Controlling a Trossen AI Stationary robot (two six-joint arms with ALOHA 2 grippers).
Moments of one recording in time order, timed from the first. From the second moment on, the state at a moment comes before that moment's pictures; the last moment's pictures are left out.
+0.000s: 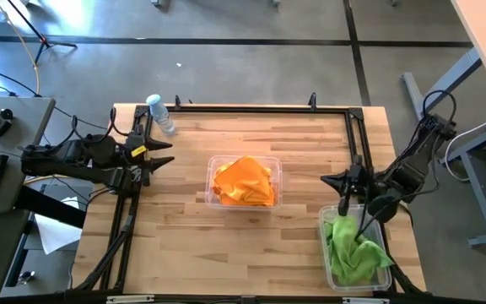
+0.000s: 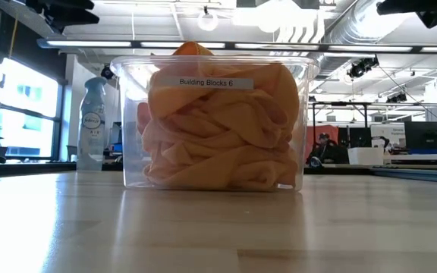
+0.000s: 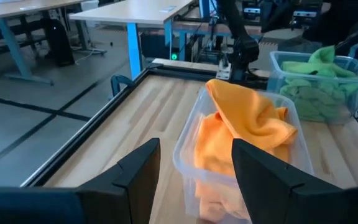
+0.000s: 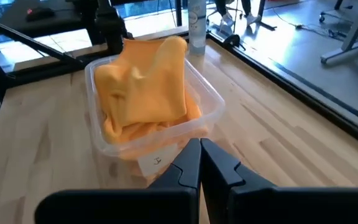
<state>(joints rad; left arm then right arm) -0.10 0.41 0.68 -0.54 -0.38 -0.09 0.82 0.81 0.82 -0.85 1.04 0.85</state>
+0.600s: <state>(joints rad) -0.10 0.41 0.68 -0.55 -0.38 -0.06 0.36 1.09 0.82 -0.25 0.53 0.27</state>
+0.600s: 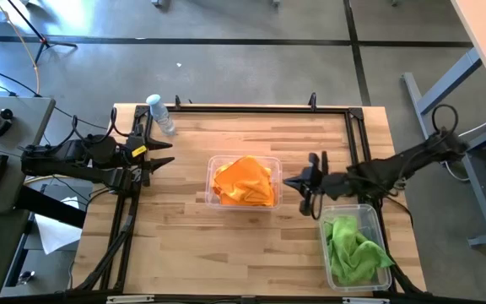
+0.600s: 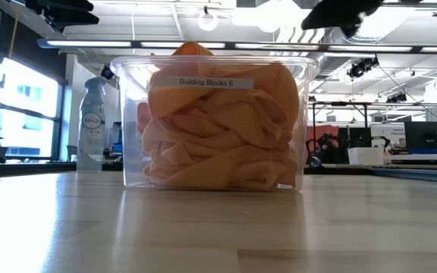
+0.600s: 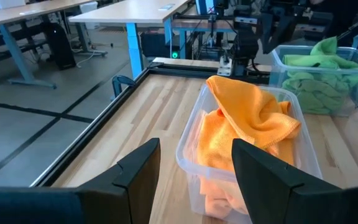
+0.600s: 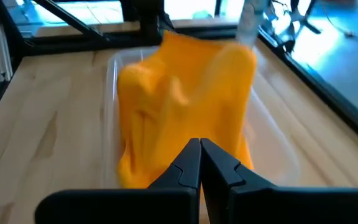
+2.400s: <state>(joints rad) -0.10 0.41 0.68 -0.55 -0.41 -0.19 0.14 0.17 0.07 -0.03 0.25 0.08</state>
